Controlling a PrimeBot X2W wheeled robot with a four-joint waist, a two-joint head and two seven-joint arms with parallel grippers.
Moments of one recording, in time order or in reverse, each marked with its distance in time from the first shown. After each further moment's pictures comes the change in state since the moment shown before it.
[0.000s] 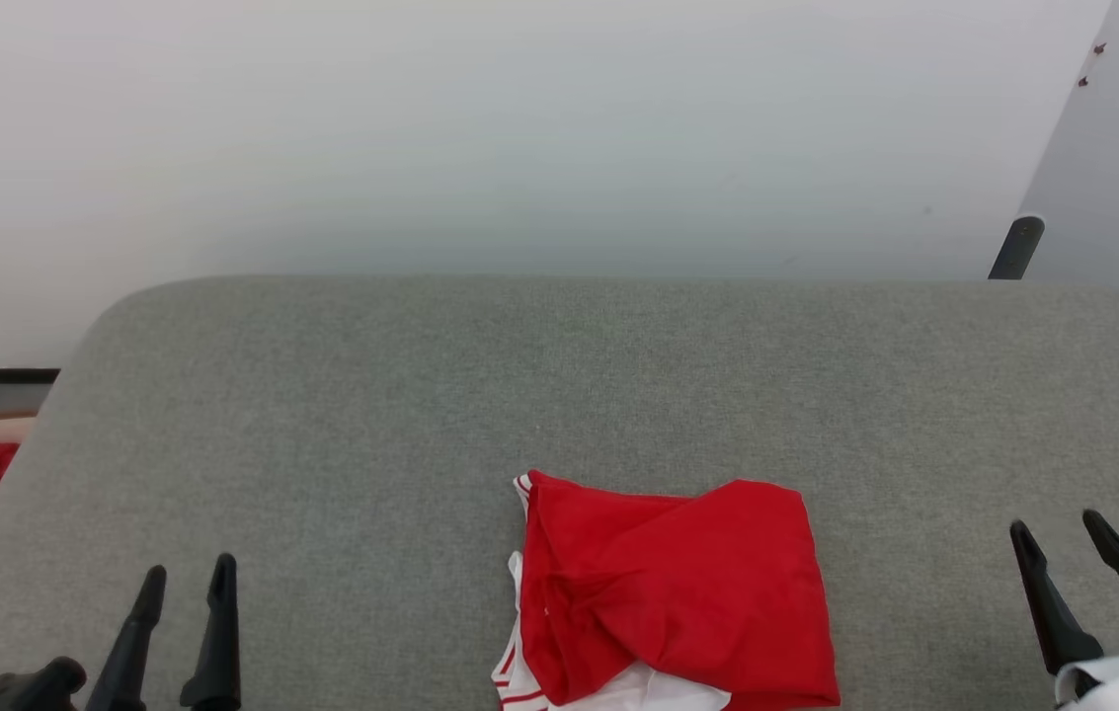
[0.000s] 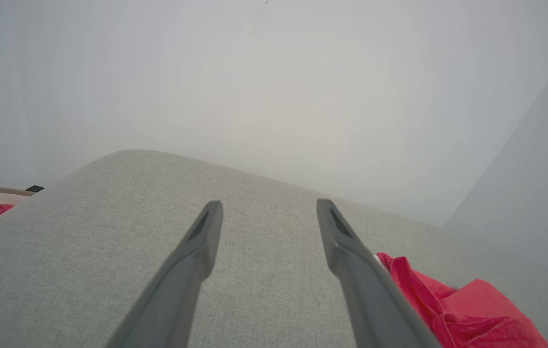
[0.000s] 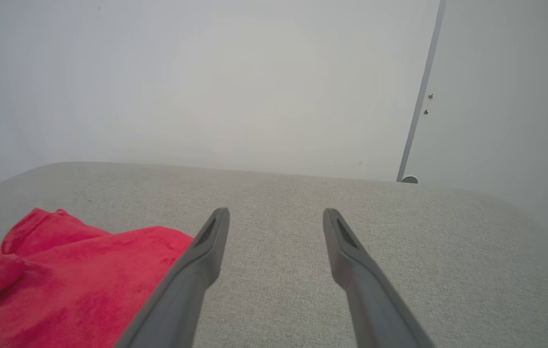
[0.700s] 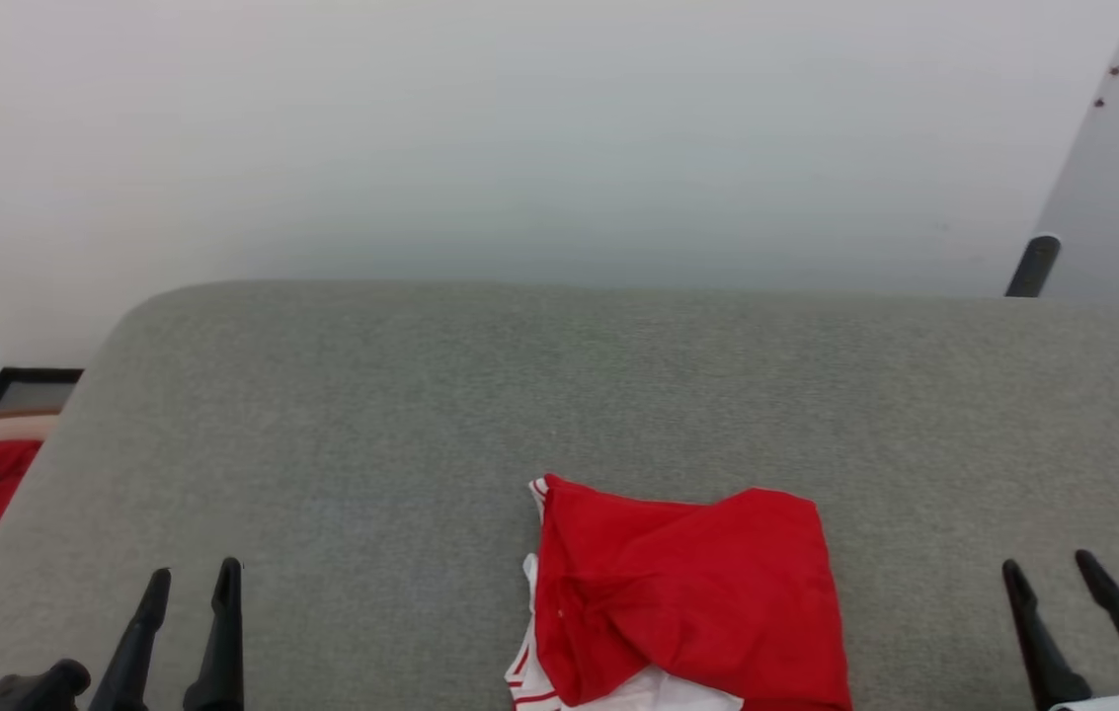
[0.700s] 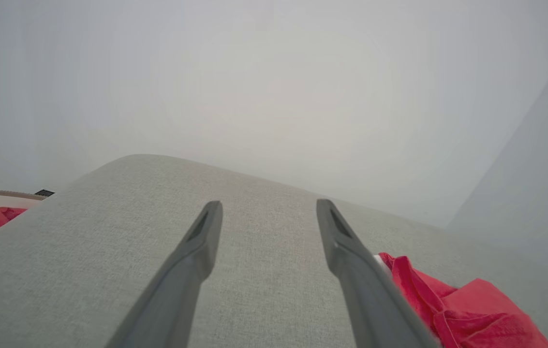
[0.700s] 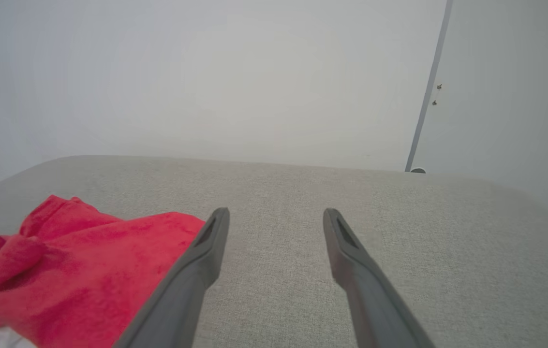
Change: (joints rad) left arm 0.011 0.010 -0.007 -0.008 -0.001 0.000 -0.002; right arm 0.086 0.047 -0.049 -0.029 -0.041 0.000 -0.013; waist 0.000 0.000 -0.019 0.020
